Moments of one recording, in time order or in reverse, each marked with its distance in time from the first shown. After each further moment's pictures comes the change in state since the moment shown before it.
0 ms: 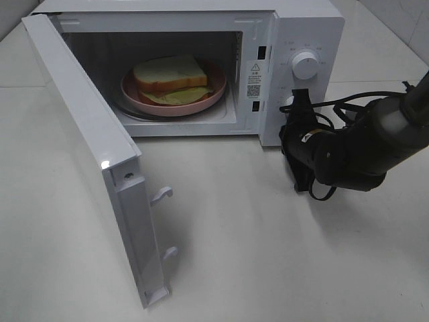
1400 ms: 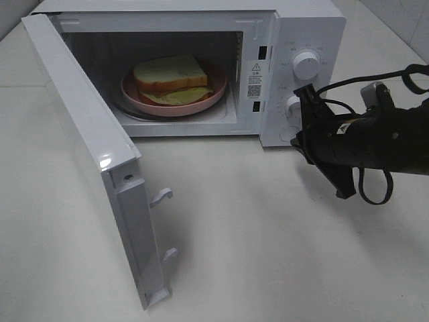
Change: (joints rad) left arm 0.000 0.000 0.000 0.000 0.000 0.000; right arm -0.025 -0.344 0.193 -0.122 0.353 -0.289
